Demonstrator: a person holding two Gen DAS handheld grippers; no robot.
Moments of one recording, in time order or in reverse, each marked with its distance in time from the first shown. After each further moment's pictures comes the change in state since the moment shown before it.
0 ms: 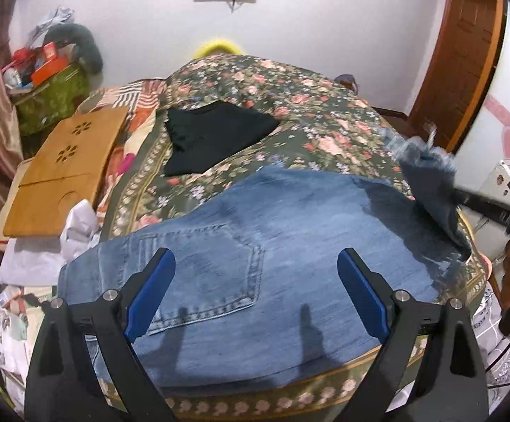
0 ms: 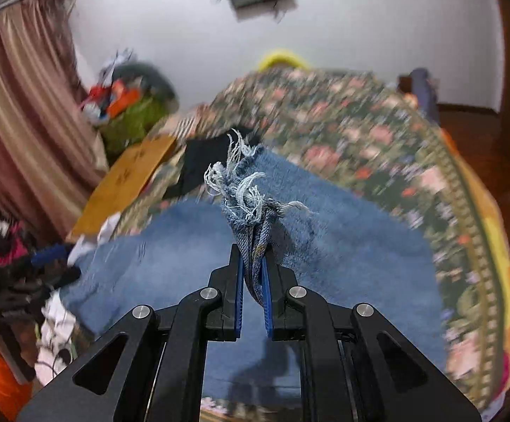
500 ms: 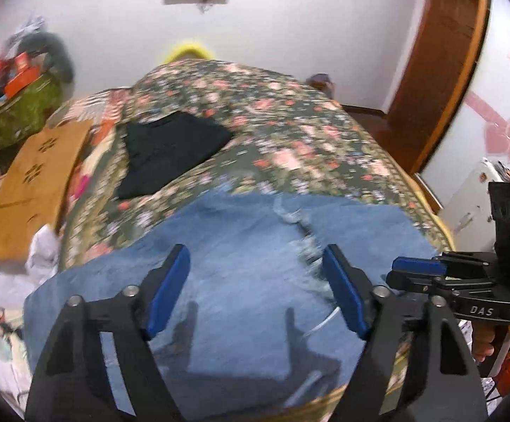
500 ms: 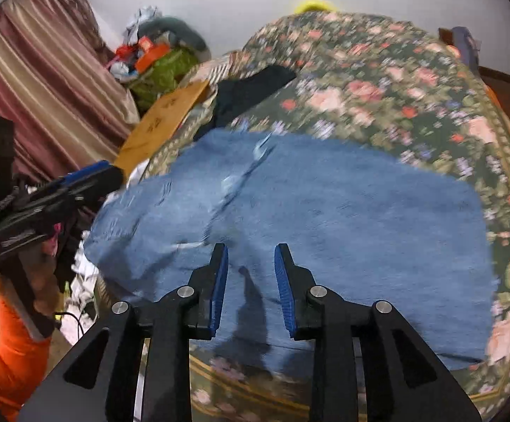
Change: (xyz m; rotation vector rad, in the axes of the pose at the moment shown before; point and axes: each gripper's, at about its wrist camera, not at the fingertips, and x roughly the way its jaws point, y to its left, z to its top) left arm 0.028 -0.063 0.040 0.056 -0.004 -0.106; right arm 0.006 -0.007 -0.025 -0.003 0.163 0.153
